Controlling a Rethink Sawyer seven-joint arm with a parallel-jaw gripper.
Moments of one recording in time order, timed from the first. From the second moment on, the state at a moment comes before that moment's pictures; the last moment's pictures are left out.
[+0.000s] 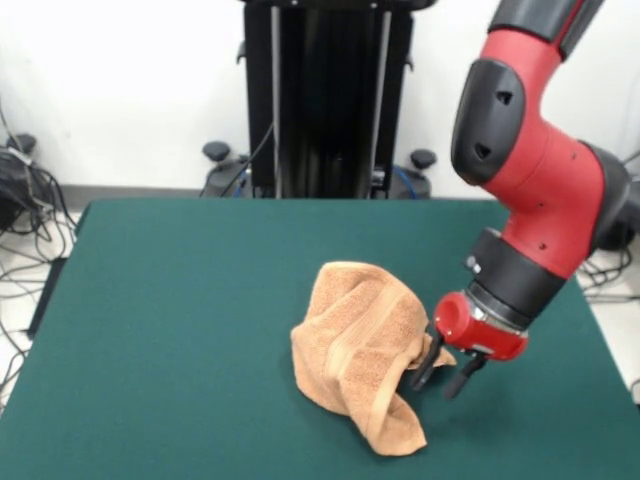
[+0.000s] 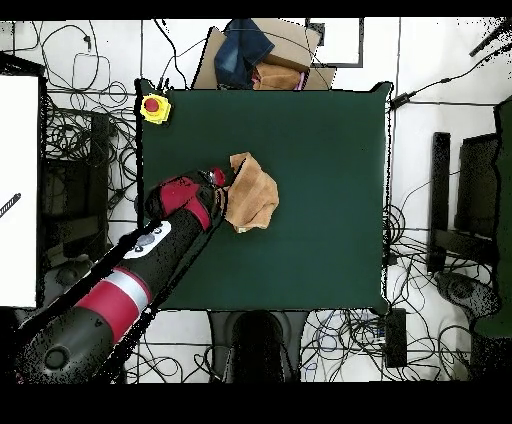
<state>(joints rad) 0.49 0.25 -0.74 1.14 0.53 0.20 1.58</state>
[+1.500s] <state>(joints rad) 0.49 0.07 -0.79 1.22 0.49 0.26 1.58</state>
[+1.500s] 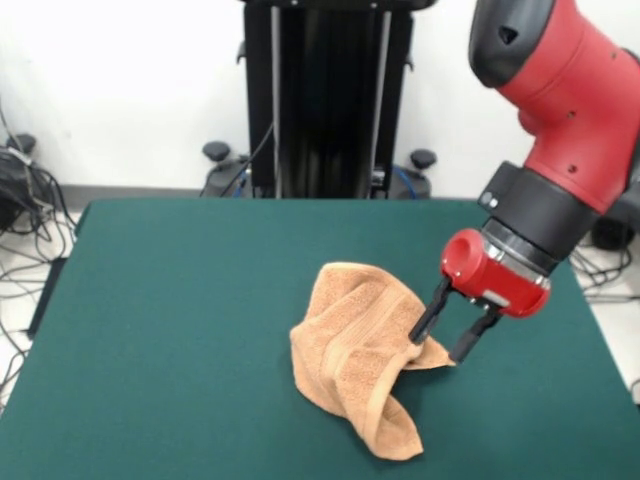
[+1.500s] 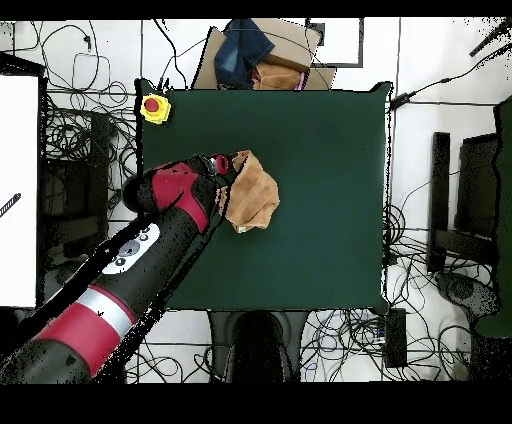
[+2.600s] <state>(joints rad) 0.49 0.19 -0.81 1.21 0.49 0.29 1.58</state>
